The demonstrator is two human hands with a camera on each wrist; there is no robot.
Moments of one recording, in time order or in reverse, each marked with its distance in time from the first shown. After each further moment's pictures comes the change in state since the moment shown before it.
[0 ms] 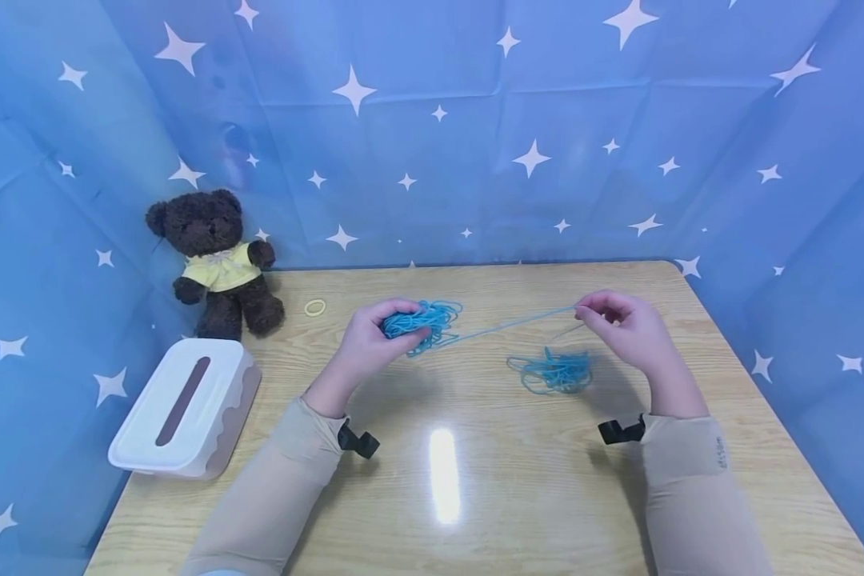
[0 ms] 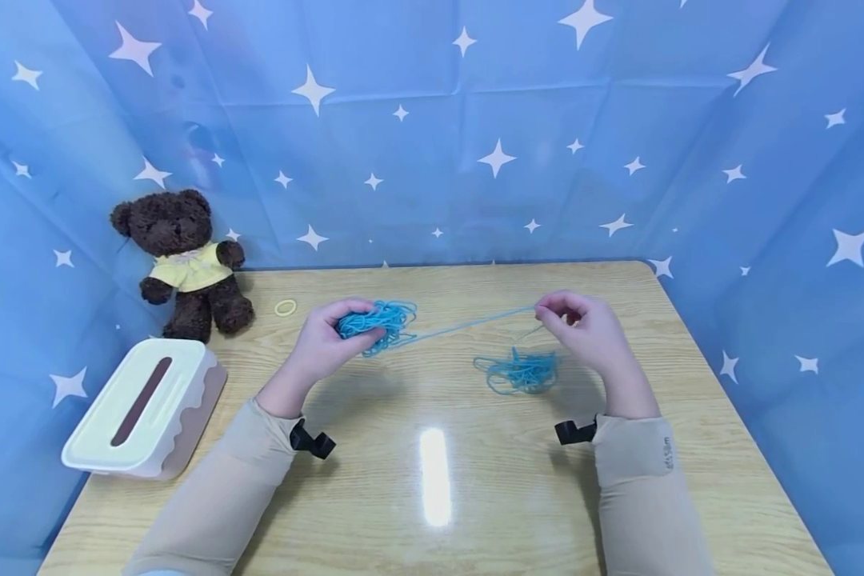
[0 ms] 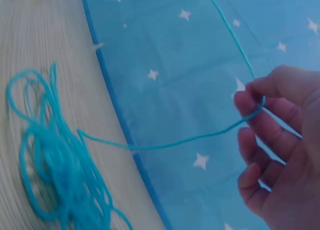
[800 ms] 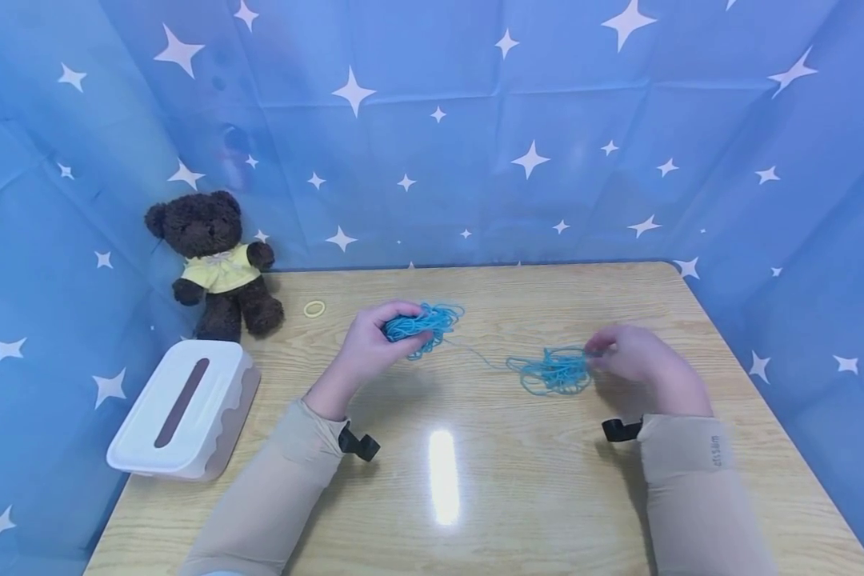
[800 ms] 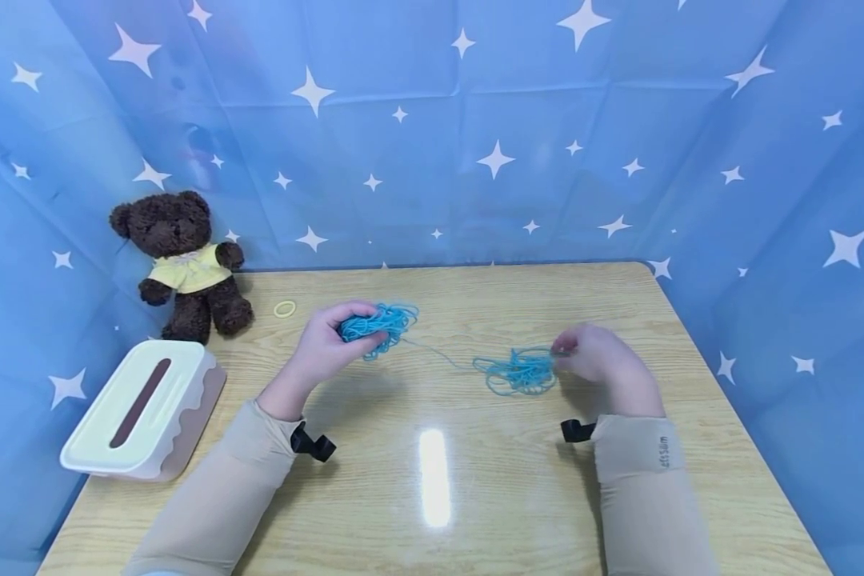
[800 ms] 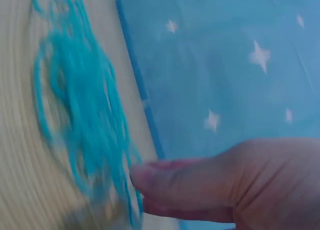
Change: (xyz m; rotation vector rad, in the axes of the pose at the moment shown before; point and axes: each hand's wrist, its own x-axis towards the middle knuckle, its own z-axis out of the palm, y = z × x) left_hand 0.000 -0.001 0.002 0.000 -0.017 0.029; right_hand -0.002 0.026 -0.007 -0.350 -0.462 0.170
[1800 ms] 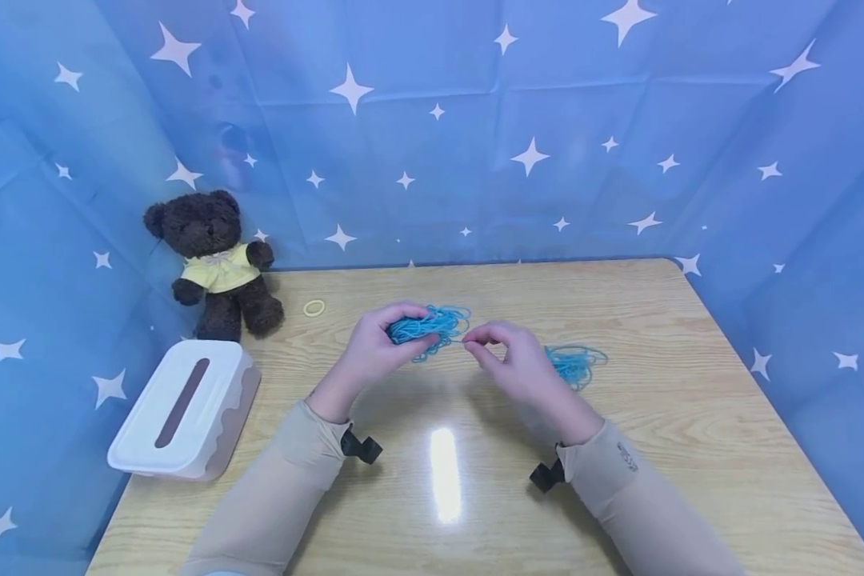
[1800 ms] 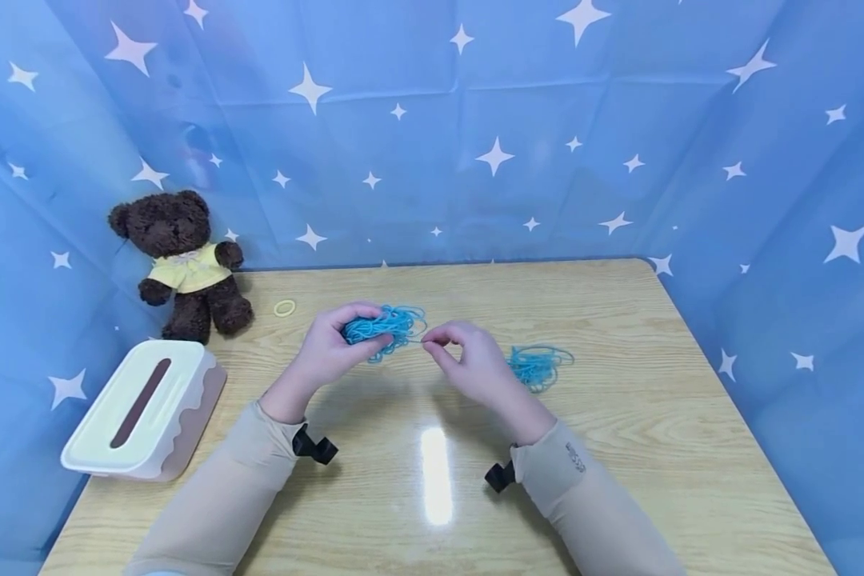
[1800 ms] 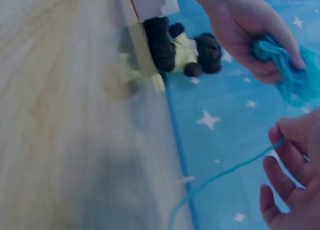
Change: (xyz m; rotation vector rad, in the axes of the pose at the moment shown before) left_hand -0.002 0.006 0.006 0.002 -0.039 -0.014; right_hand 0.016 -0.155 0.081 0.386 0.341 -0.405
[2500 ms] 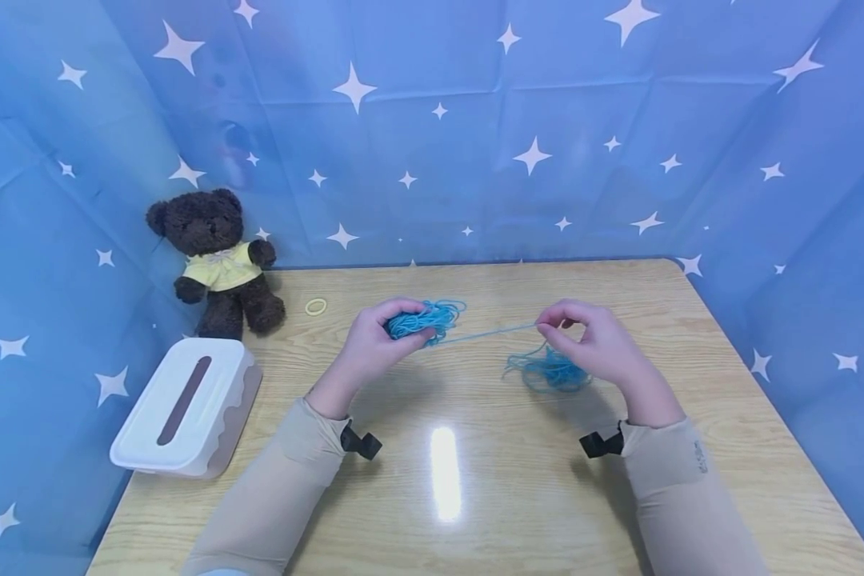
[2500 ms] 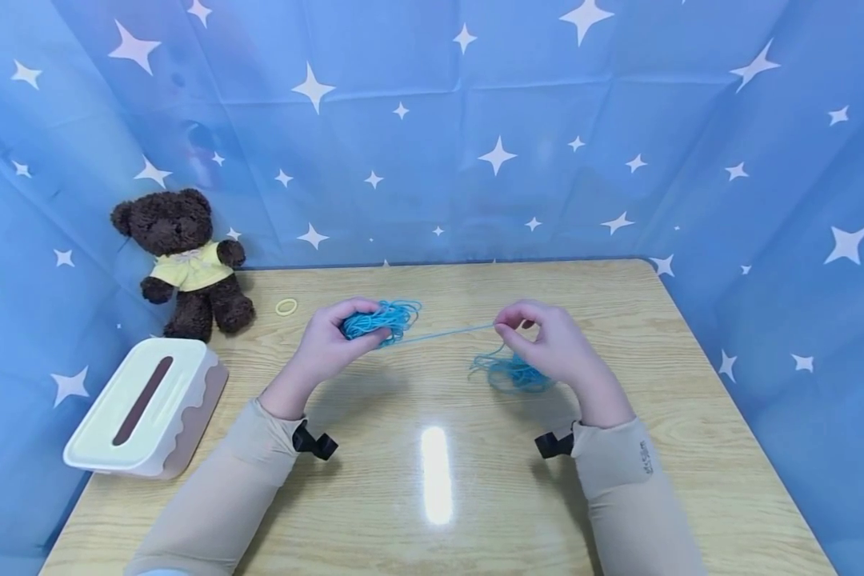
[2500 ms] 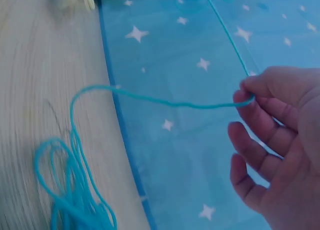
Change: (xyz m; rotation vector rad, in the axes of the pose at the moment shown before) left_hand 0.001 -0.003 -0.004 0.027 0.042 -0.025; right_hand -0.016 0.040 -0.095 -0.101 0.018 -0.022
